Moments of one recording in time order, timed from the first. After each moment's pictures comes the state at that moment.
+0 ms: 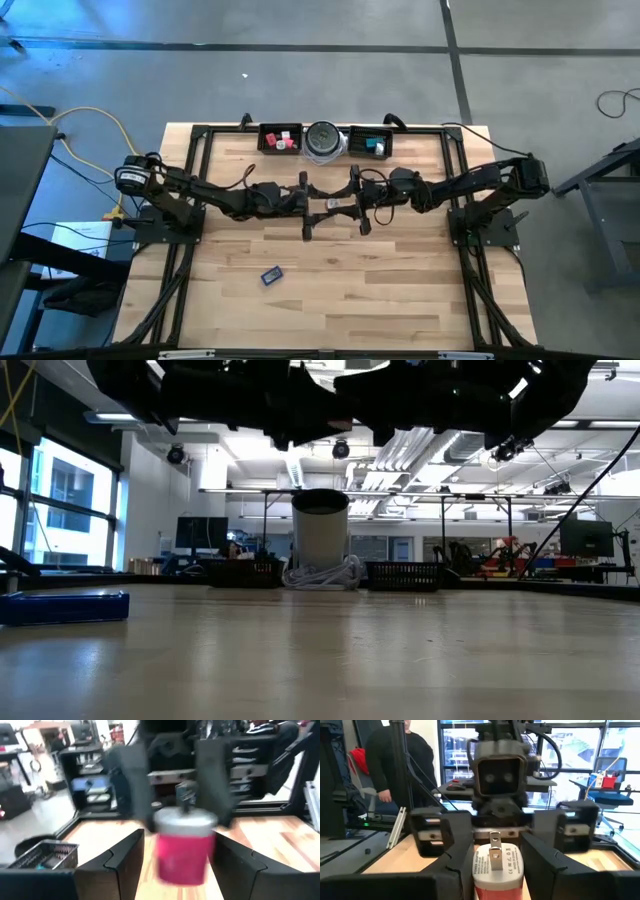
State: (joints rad) left arm -0.05 1.57 0.77 0.82 -0.15 0.07; right arm -0.07 1.52 0.64 0.96 -0.25 0.01
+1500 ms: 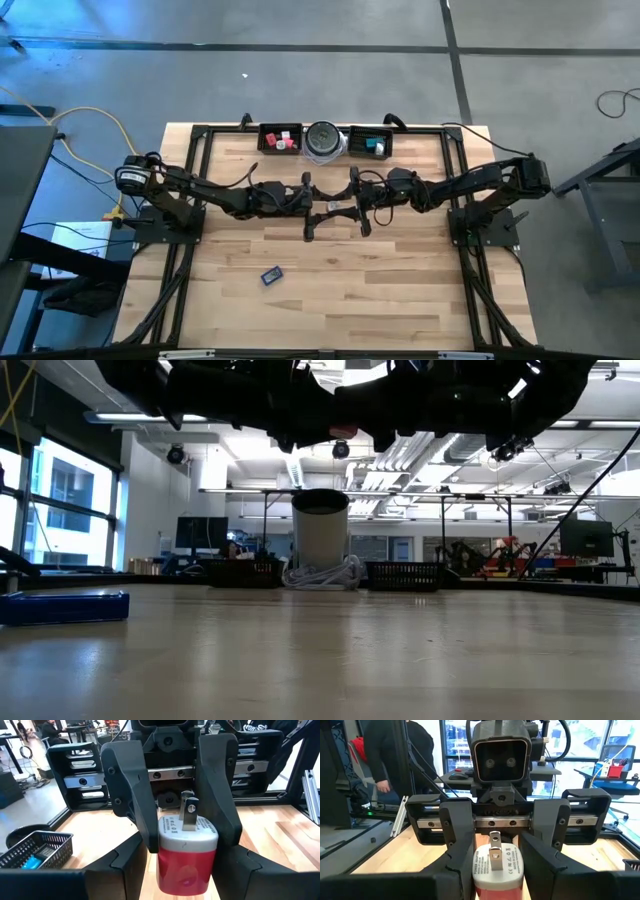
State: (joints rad) left arm -0.04 1.57 0.81 0.71 -0.13 0.06; right arm -0.07 1.51 0.64 0.89 -0.26 0.00
